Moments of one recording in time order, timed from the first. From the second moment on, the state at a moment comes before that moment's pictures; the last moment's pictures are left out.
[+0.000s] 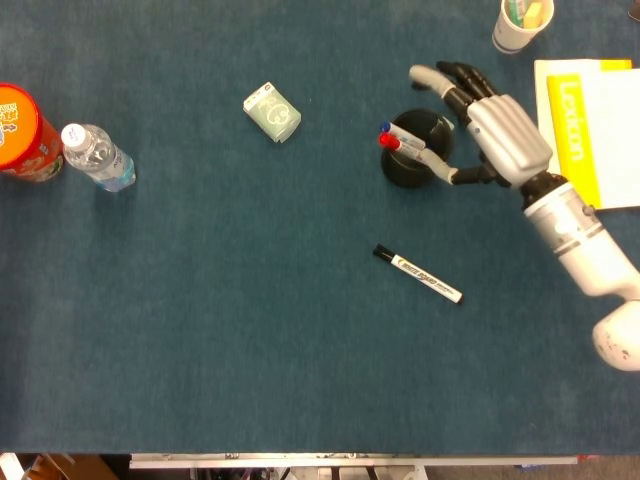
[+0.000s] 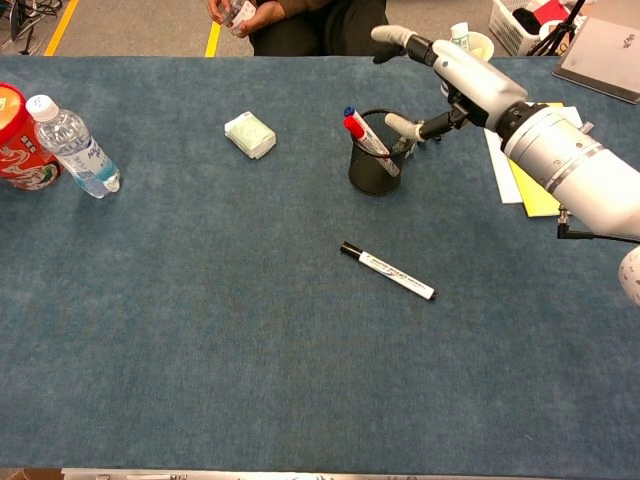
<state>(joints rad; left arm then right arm) 0.05 -1.11 -0.02 -1.66 1.49 1.58 0.04 0.70 -1.57 0.18 -1.29 -1.44 1.06 0.35</state>
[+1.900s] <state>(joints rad) 0.05 -1.10 -0.01 -1.64 1.50 1.58 0.01 0.61 -1.60 -0.04 -1.49 -1.55 0.96 -0.44</state>
